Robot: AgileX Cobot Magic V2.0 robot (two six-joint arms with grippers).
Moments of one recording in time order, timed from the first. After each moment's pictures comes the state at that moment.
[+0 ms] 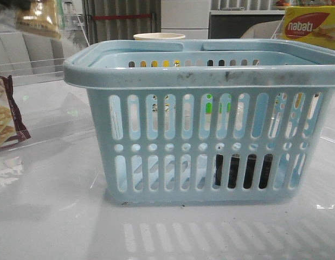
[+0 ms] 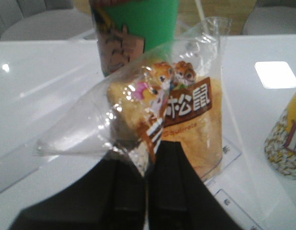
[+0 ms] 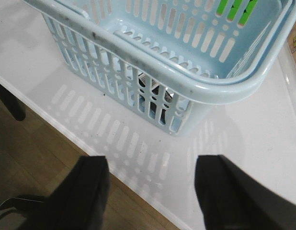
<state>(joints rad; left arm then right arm) -0.09 1.74 -1.52 -0.16 0.30 0.16 0.46 0.51 -0.66 0.10 0.83 -0.16</state>
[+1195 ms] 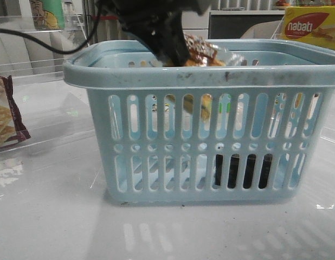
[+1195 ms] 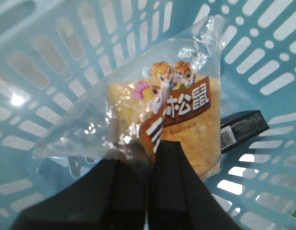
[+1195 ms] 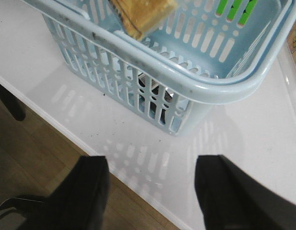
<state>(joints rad) -0.71 1.78 -1.52 -0.13 0.75 0.16 0.46 0.51 -0.66 0.10 0.83 -0.16</state>
